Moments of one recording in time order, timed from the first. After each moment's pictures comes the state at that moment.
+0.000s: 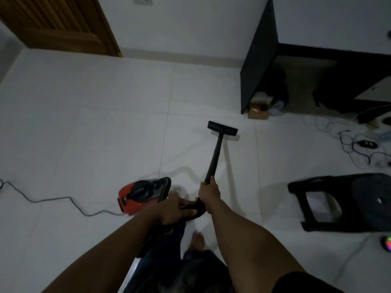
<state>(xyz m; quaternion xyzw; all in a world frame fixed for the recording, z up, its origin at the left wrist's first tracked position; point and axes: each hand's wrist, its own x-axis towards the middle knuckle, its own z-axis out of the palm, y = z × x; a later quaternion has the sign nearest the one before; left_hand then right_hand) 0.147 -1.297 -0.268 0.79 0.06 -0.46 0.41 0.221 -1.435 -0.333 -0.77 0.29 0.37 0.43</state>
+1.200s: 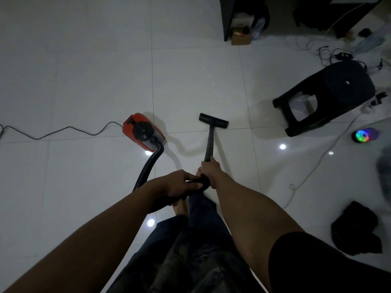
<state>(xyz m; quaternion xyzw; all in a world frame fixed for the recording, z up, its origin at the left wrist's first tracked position) -0.238 -1.407 -0.268 0.75 0.02 -0.51 0.41 -0.193 -1.556 -0.359 -0.69 0.34 0.37 0.52</state>
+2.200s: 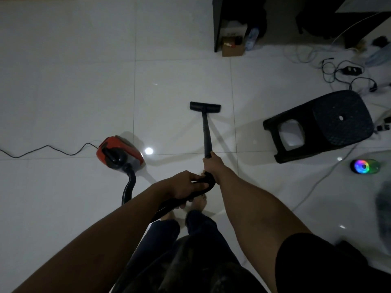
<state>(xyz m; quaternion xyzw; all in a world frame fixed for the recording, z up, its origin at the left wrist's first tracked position) 0.026 -1.577 -0.289 0.73 0.09 -0.53 0.43 0.091 -1.709 -0.375 -0.72 0.30 0.43 0.44</state>
